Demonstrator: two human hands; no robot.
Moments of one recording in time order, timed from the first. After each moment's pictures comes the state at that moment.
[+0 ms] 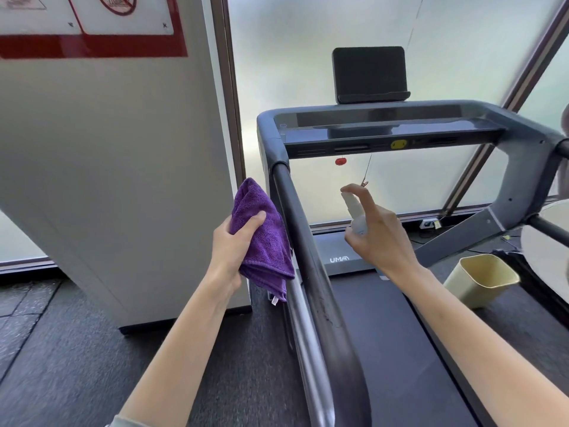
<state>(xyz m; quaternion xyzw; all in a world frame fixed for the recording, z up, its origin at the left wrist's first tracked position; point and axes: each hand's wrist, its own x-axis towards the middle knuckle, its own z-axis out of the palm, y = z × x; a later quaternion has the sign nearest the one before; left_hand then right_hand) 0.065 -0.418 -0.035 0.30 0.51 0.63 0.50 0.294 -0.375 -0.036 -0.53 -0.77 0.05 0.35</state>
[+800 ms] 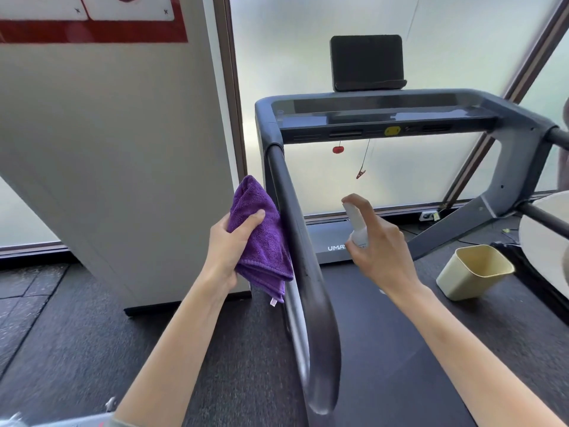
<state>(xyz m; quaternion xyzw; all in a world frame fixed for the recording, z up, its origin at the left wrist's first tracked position) 0.087 -0.473 -0.043 0.31 0.52 0.63 0.50 0.317 -0.445 -0.058 -0.52 -0.77 0.06 0.38</state>
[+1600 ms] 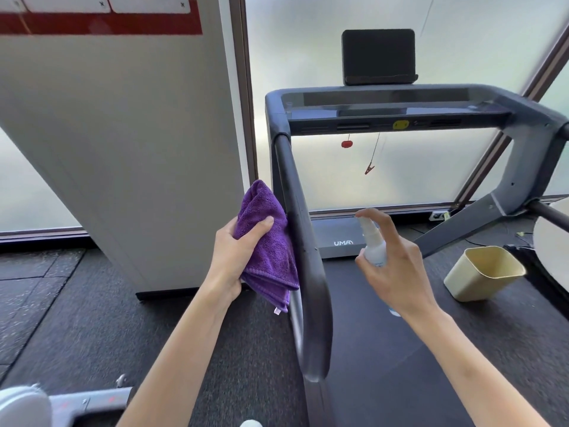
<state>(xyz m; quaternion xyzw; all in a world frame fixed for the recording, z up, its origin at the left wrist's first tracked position) 0.107 -0.527 -0.046 0.31 0.53 0.62 0.49 0.346 -0.496 -0.079 -0.49 -0.75 0.14 0.42</state>
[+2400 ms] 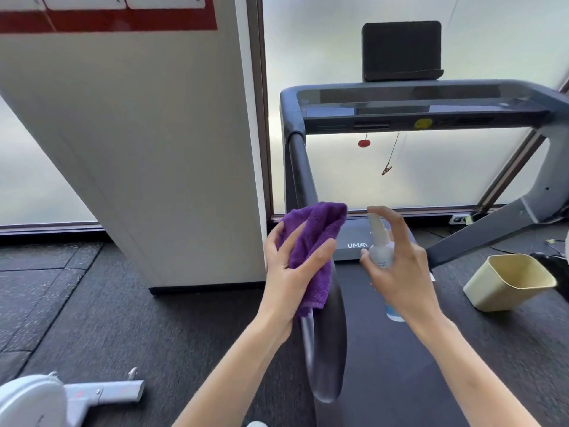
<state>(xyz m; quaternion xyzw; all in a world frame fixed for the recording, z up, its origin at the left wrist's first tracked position) 0.160 -0.537 -0.064 0.37 0.48 0.63 0.50 0.327 -0.477 -0.087 -0.49 -0.73 0.18 0.45</state>
